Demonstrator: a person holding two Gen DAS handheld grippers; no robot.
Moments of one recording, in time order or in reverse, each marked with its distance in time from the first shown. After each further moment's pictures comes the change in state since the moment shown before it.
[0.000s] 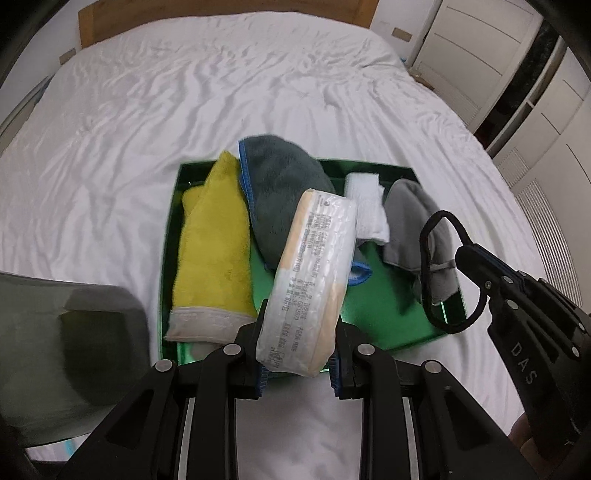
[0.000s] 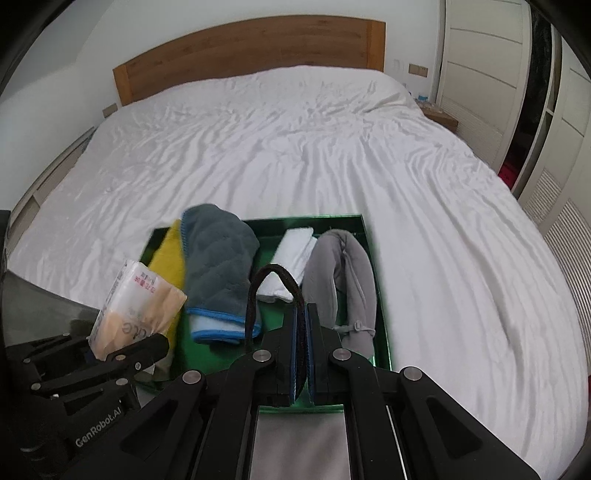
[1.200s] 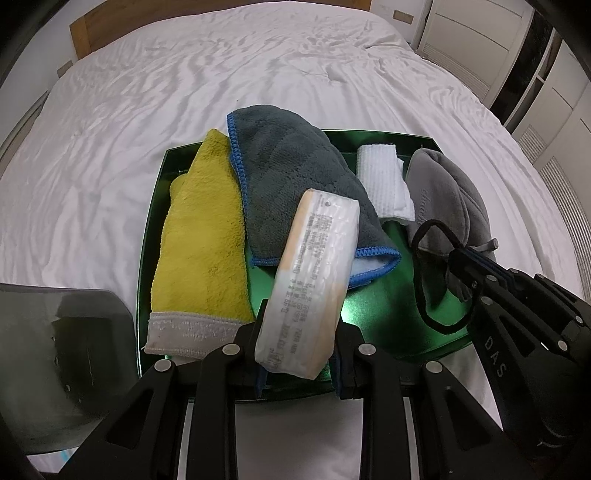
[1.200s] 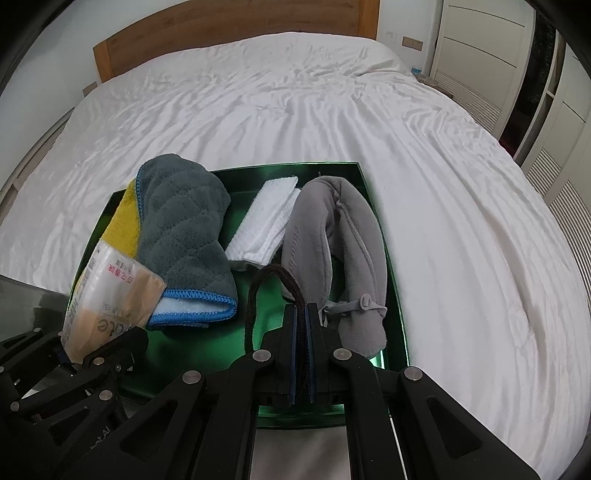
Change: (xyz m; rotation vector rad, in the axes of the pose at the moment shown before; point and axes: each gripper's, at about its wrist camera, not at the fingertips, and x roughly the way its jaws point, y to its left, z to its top) left arm 0.036 -0.012 -0.005 0.057 0.023 0.087; right arm 0.066 -0.002 -0.009 0.000 0.096 -0.050
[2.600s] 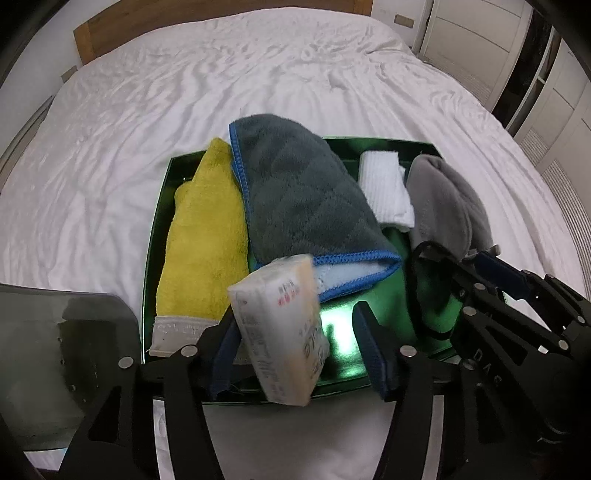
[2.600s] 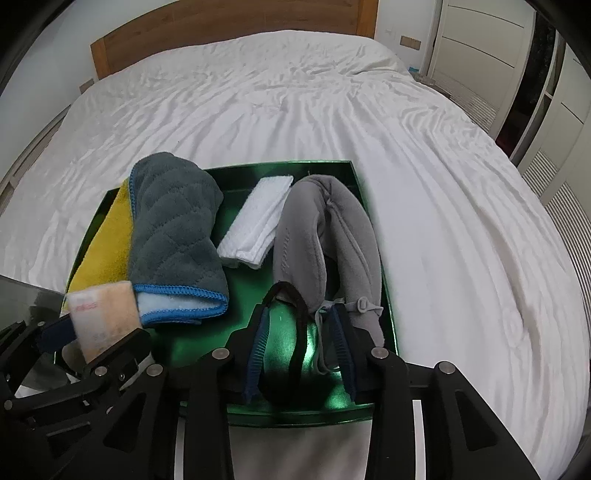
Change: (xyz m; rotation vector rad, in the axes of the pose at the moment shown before) left arm -0.004 -0.002 0.001 0.000 -0.028 0.019; right arm -0.002 -0.003 0.003 -0.004 0.007 -0.015
